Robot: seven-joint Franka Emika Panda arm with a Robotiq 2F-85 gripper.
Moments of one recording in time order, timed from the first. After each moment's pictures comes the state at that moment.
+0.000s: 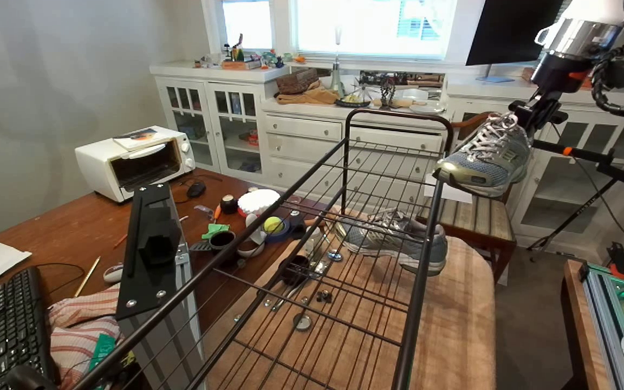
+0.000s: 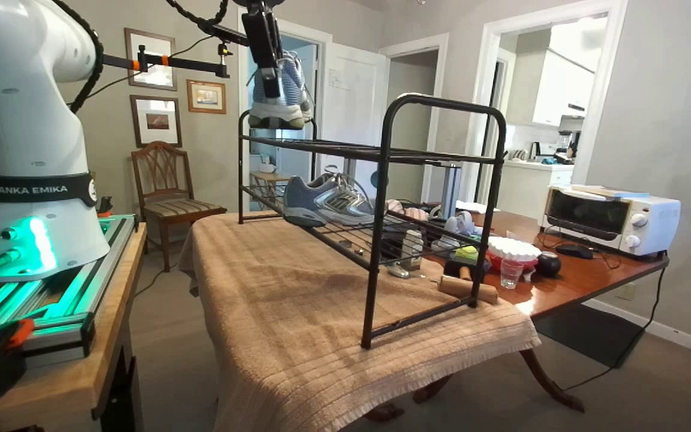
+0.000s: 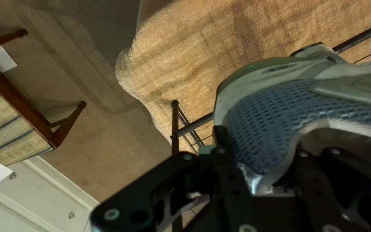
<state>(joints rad) -0.30 -0.78 -0.18 -2.75 -0.11 2.14 0.03</state>
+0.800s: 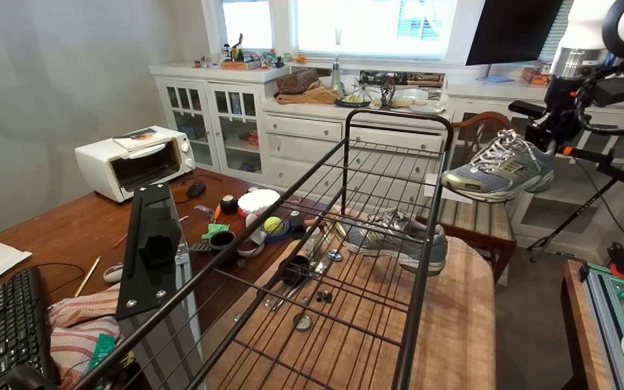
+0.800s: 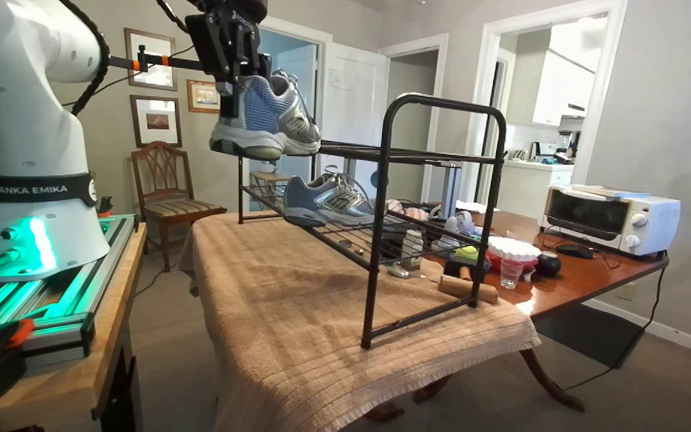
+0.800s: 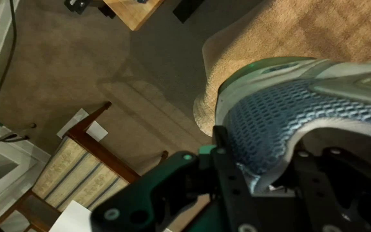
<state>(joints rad) -0.48 -0.70 -0.15 -2.75 -0.27 2.08 0.29</state>
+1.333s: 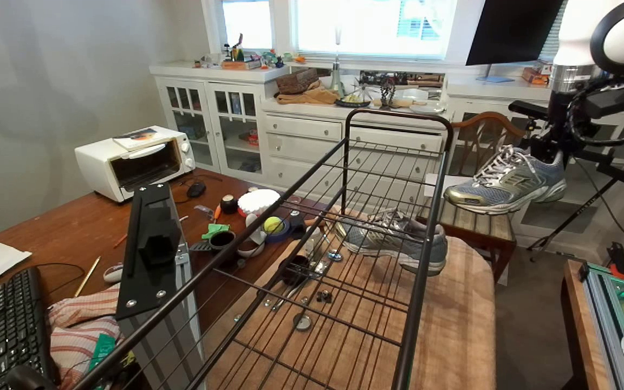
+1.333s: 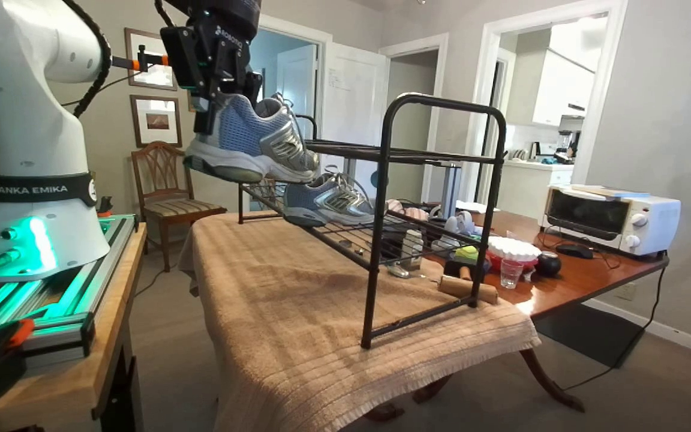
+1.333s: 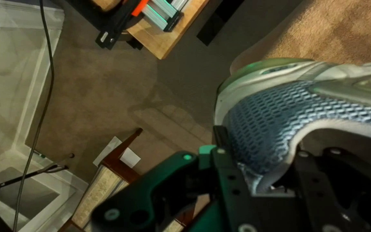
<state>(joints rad) -0.52 -0.63 -0.14 -2.76 -0.33 2.04 0.40</state>
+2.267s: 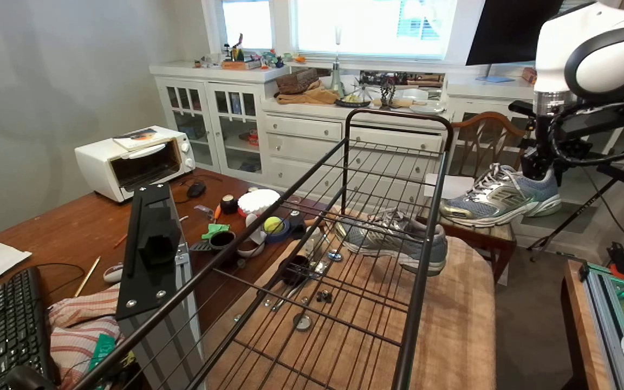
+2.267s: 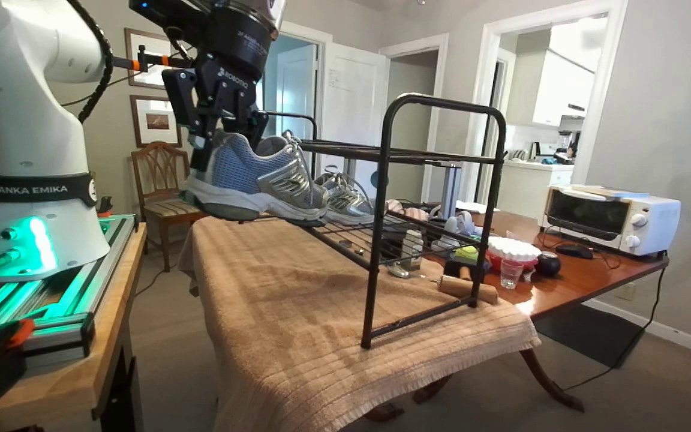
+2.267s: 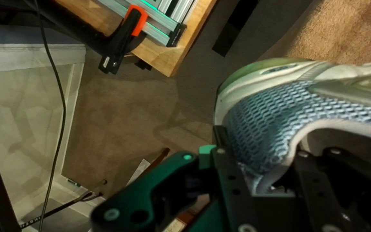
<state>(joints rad) -0.53 -0.48 -0.14 -2.75 -0.37 2.10 0.60</state>
